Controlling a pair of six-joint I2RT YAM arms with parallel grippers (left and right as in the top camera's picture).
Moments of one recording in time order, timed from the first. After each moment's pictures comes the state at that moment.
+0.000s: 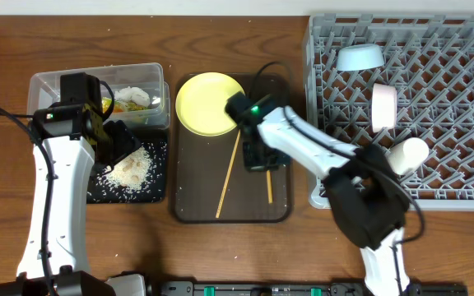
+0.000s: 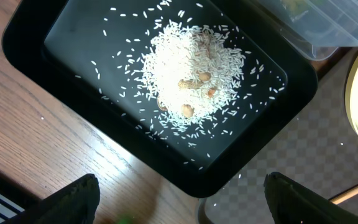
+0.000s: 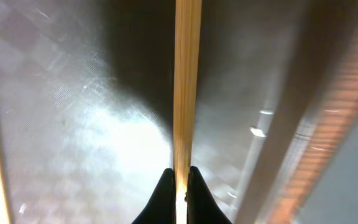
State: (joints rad) left arm 0.15 1.44 1.27 -1.23 -0.10 -0.56; right arm 0.67 2.11 1.60 -1.13 0.02 0.61
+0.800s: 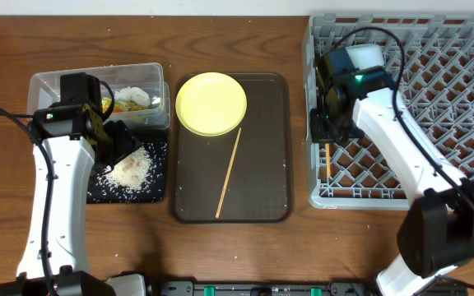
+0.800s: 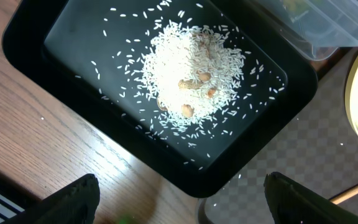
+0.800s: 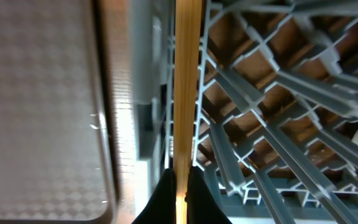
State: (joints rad) left arm 0.15 1.44 1.27 -1.23 -0.10 -0.56; right arm 0.32 1.82 1.49 -1.16 0.03 0.30
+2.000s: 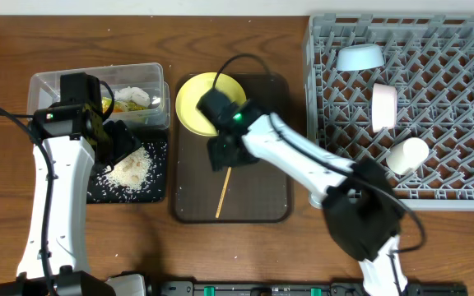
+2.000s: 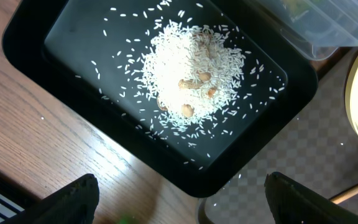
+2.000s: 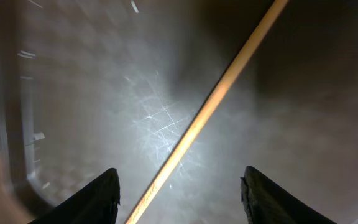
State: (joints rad) left arm 0.15 1.44 1.27 -1.23 -0.10 -0.56; right arm 0.80 2.12 1.69 -0.98 -0.09 0.57
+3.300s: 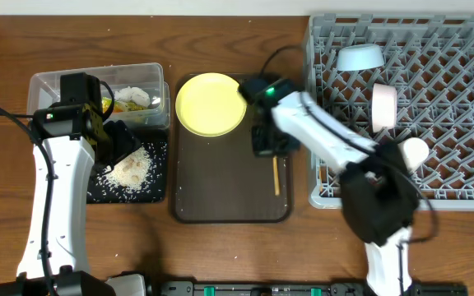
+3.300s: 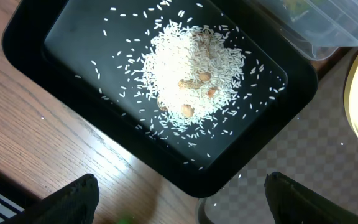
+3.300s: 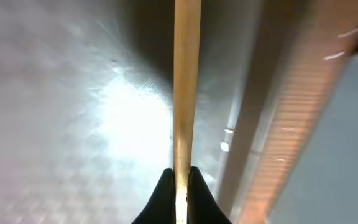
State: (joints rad) left arm 0.15 1.44 1.27 -1.23 -0.10 -0.56; right arm 0.60 2.11 1.69 -1.19 0.00 0.55
